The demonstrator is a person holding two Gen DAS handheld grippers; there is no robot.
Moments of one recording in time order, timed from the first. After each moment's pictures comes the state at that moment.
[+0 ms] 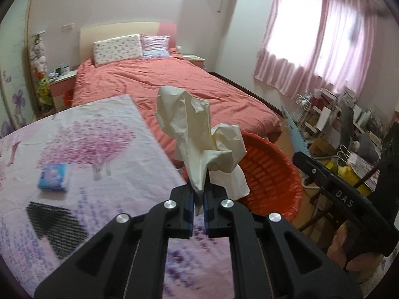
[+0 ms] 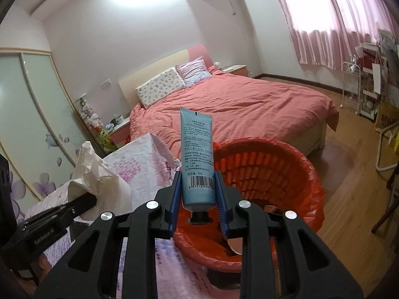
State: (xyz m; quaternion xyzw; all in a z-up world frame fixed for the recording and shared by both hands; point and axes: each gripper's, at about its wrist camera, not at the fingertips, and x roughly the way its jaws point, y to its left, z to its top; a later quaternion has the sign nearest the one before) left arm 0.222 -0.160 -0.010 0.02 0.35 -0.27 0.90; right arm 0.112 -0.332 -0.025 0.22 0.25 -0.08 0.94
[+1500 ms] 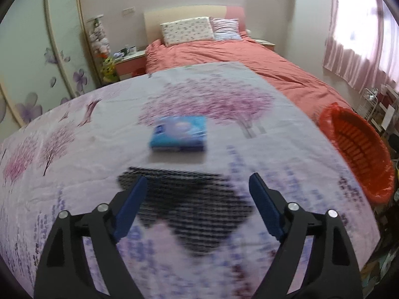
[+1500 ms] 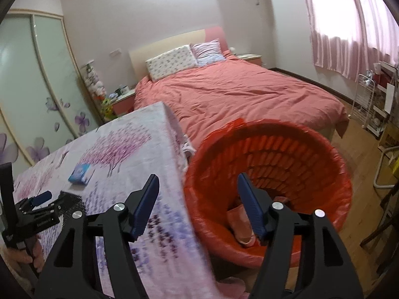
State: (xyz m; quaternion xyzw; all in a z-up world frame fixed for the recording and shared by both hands) left arm 0.266 0.015 -0.075 0.05 0.40 -0.06 0.91; right arm 0.142 -0.272 -0.041 0.15 0.31 -0.05 0.94
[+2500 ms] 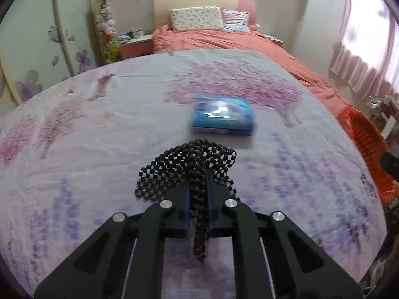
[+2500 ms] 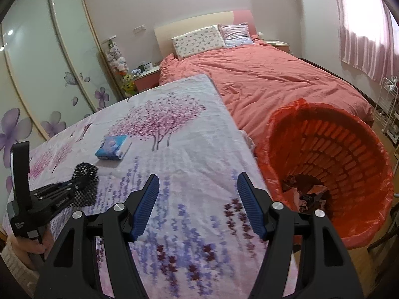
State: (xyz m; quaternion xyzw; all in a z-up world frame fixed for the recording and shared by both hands) left arm 0.275 0.073 -0.093 0.02 0.42 -0.05 0.90; right arm 0.166 -0.183 -0.050 0.13 0.36 0.01 0.93
